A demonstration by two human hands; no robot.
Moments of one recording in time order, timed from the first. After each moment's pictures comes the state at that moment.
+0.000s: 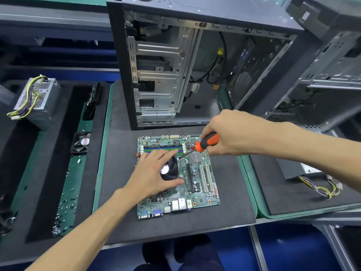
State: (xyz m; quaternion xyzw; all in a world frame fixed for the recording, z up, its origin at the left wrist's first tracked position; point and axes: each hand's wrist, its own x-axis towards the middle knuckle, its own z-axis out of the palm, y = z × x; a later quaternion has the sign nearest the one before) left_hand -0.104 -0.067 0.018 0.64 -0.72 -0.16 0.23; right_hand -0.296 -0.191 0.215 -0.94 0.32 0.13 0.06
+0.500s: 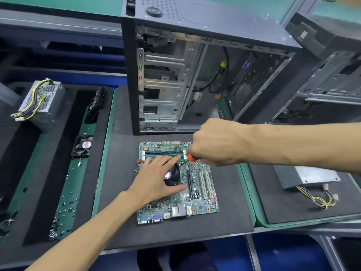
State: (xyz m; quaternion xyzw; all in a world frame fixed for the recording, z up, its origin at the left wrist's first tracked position) left_hand -0.108 -0.072 0.019 0.64 -0.73 -0.12 0.20; right_hand -0.259 -0.173 0.232 -0.96 0.05 0.25 -0.16
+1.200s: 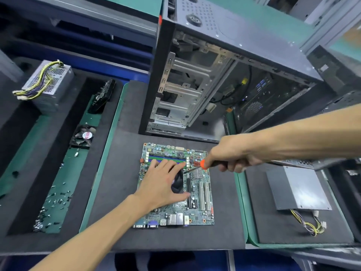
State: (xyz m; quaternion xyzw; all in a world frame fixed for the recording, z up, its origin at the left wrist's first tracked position) left_hand -0.123 -0.076 0.013 0.67 -0.71 -0.08 0.21; right_hand -0.234 -0.191 0.229 -0.64 0.59 0.32 0.38
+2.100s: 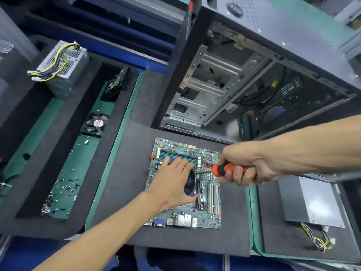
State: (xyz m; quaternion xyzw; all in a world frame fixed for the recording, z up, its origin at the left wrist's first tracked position) left_hand -0.125 -0.078 0.011 0.69 -0.70 -0.09 0.17; right_hand -0.214 -0.202 0.210 -0.38 0.69 0.35 0.50
